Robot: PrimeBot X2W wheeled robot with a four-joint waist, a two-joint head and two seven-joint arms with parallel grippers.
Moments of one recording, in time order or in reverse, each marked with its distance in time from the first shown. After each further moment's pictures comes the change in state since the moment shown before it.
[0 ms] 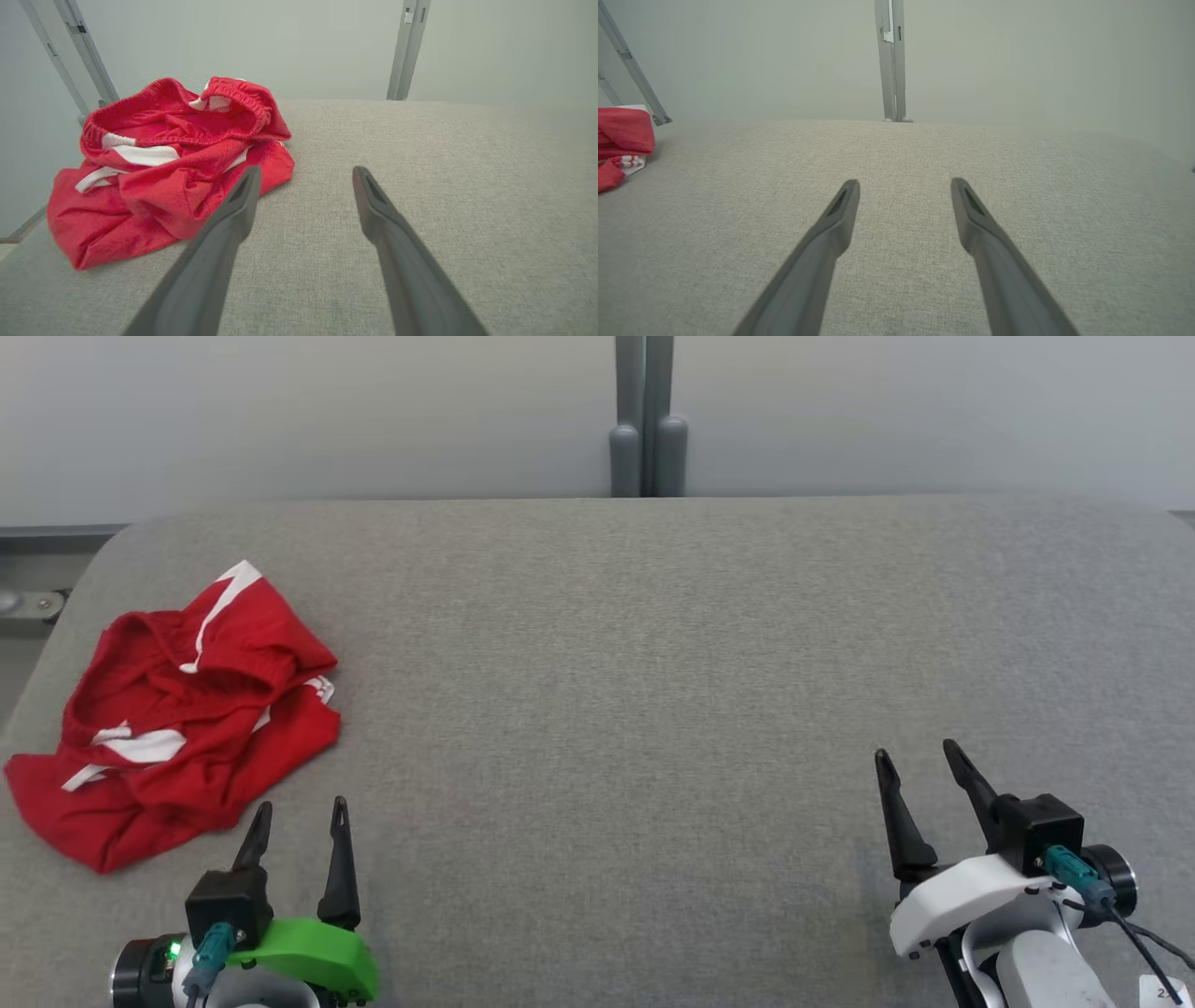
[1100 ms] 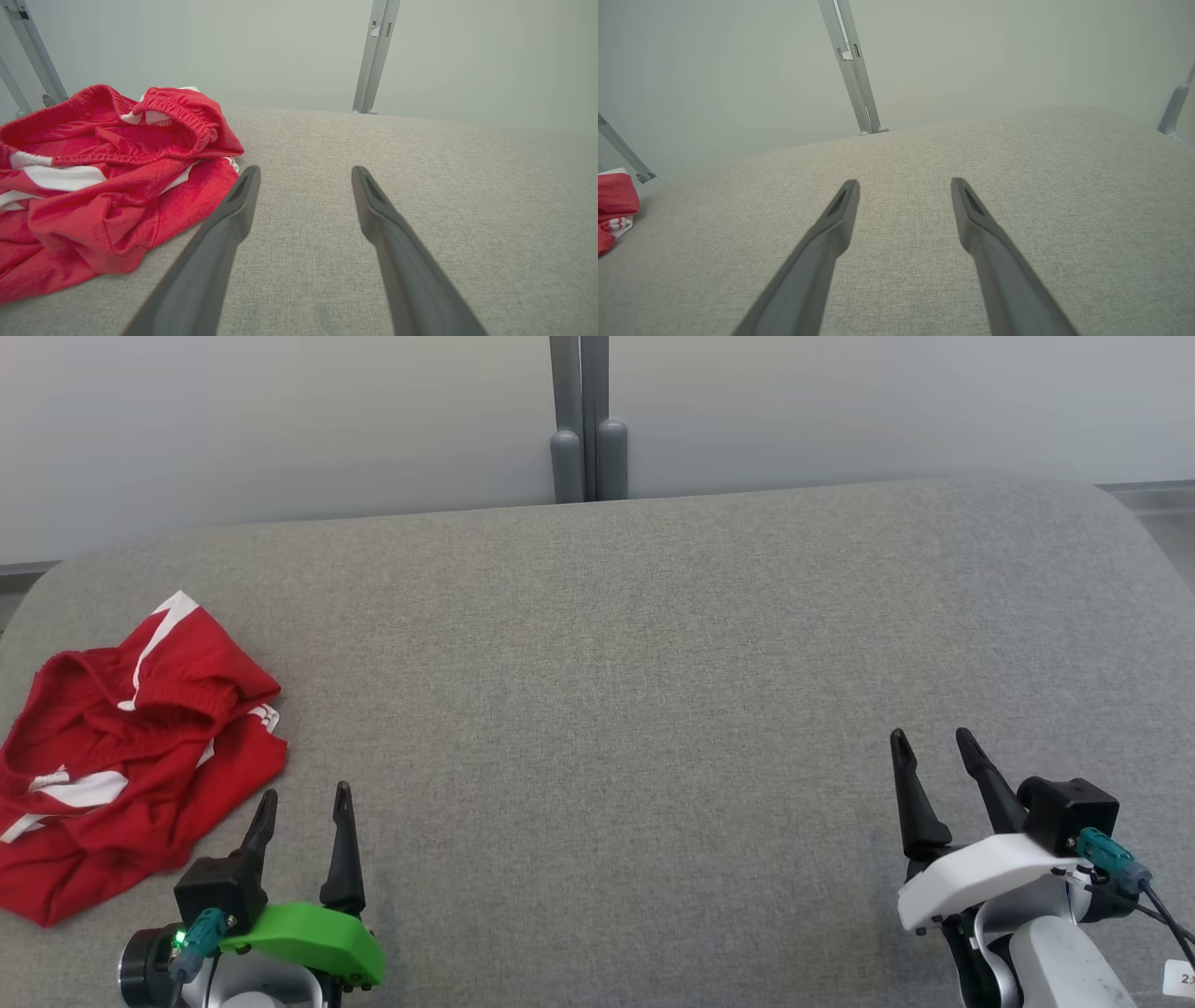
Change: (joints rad) left arm -0.005 0.004 -0.022 -0.031 -0.119 -0.004 0.038; right arm -0.011 0.003 -0.005 -0.017 0.164 0.000 0.039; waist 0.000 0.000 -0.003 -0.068
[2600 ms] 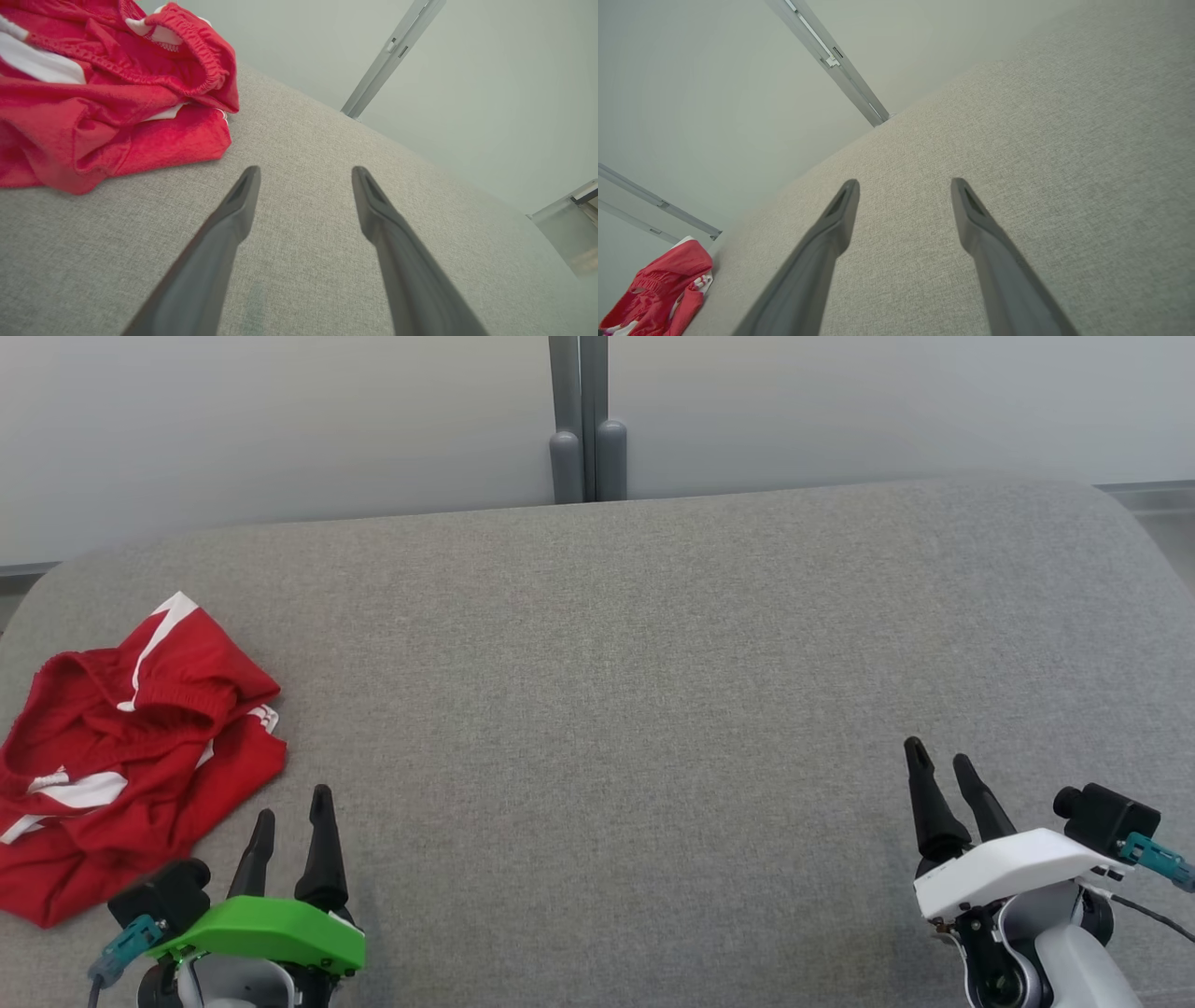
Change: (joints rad) left arm 0.012 0.009 -0.002 -0.025 -0.430 -0.009 0.107; right arm 0.016 -0.007 0.006 -0.013 0.421 0.000 0.110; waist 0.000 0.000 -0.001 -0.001
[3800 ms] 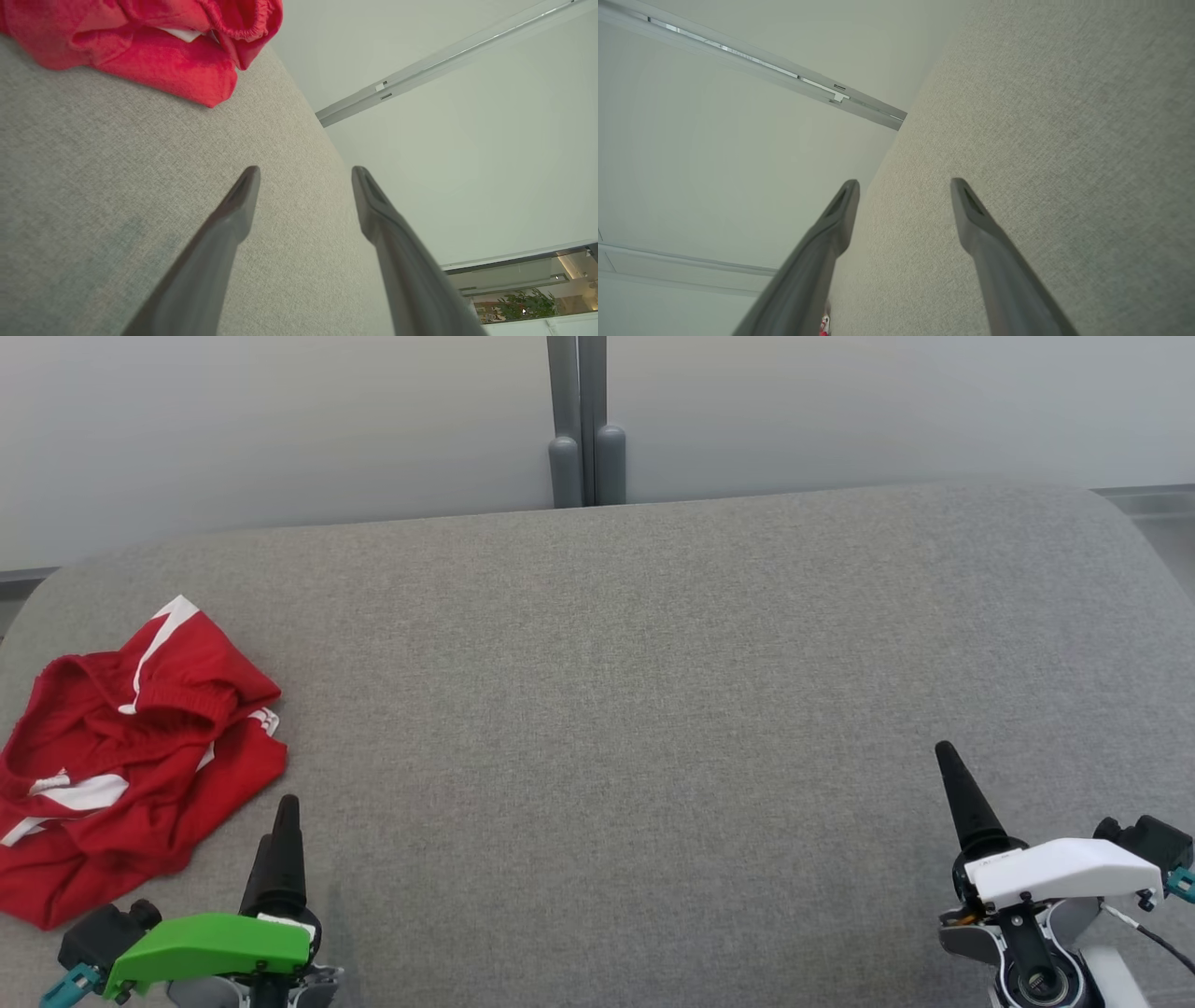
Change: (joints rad) left arm 0.023 -0.020 0.073 -0.029 -0.503 -0.038 0.116; right arm 0.029 0.016 -0.063 -0.039 0.487 0.000 0.120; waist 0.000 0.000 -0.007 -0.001
